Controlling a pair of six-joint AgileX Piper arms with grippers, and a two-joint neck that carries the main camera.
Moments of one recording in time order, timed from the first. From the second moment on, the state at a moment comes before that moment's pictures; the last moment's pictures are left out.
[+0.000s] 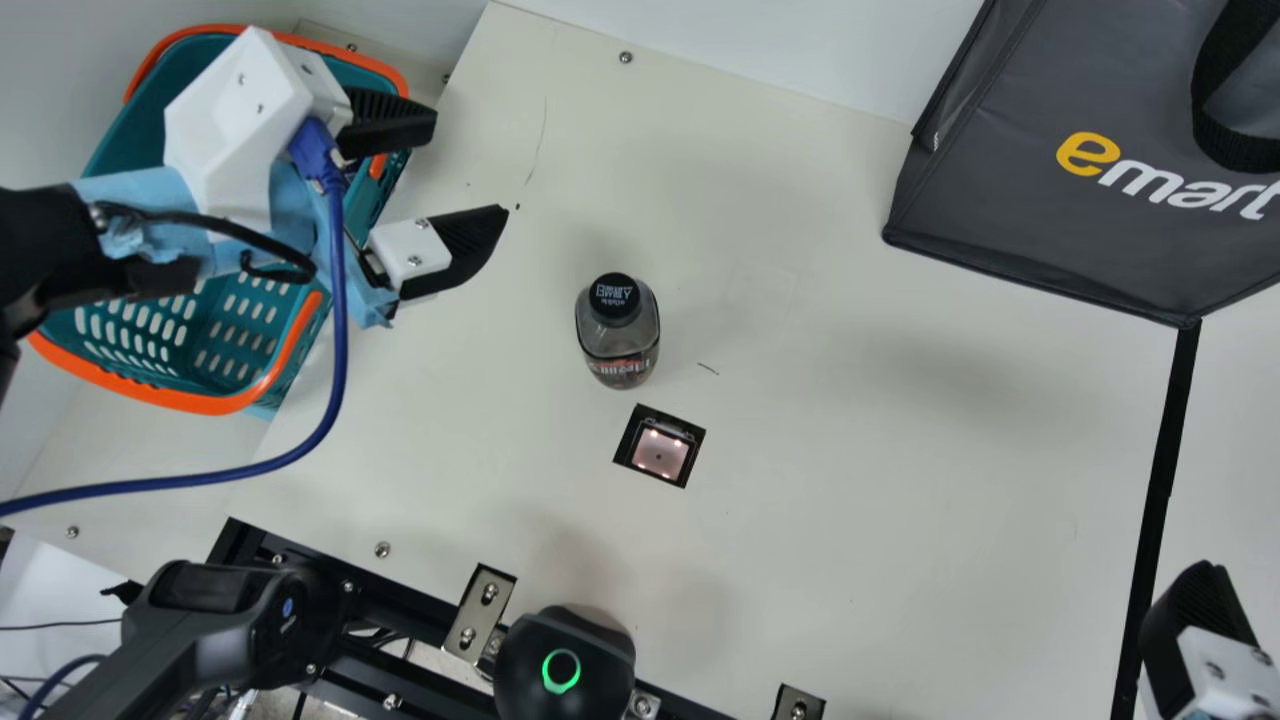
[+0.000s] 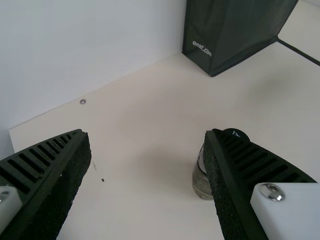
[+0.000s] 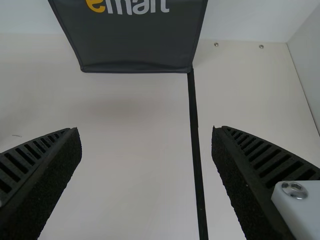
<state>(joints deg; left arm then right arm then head) 14.1 60.2 -53.5 -54.6 54.9 69.5 0.6 42.6 -69.7 -0.9 69.4 -2.3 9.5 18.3</state>
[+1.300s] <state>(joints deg) 11.0 53.6 -49.9 -49.2 51.7 59.8 0.6 42.6 -69.7 -0.9 69.4 -2.3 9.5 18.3</state>
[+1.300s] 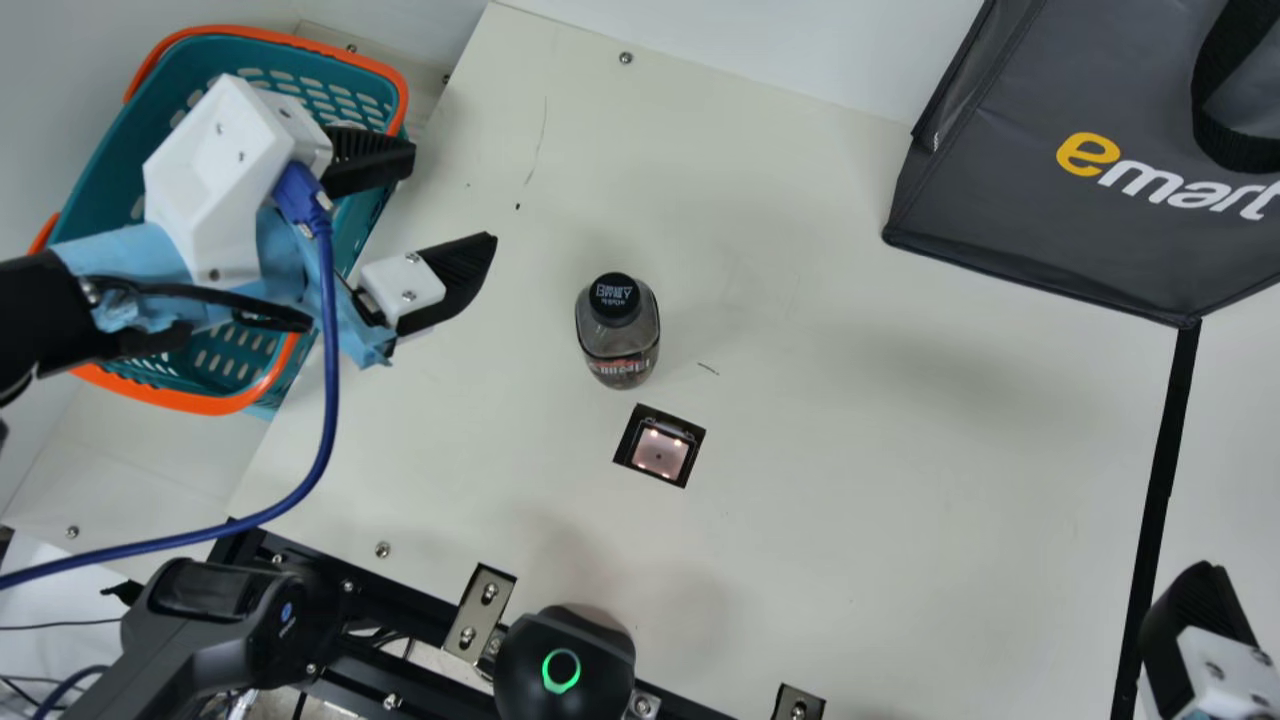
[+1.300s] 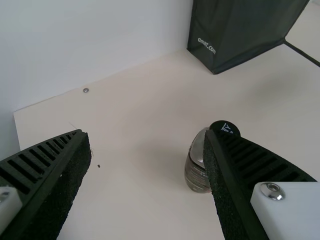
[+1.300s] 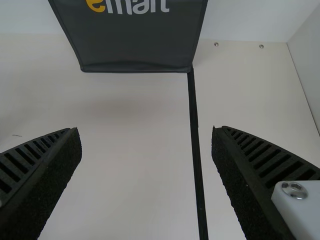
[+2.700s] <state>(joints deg) 11.0 53.6 -49.9 -49.2 51.7 59.8 0.6 42.6 -69.7 -0.9 69.5 -2.3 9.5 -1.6</state>
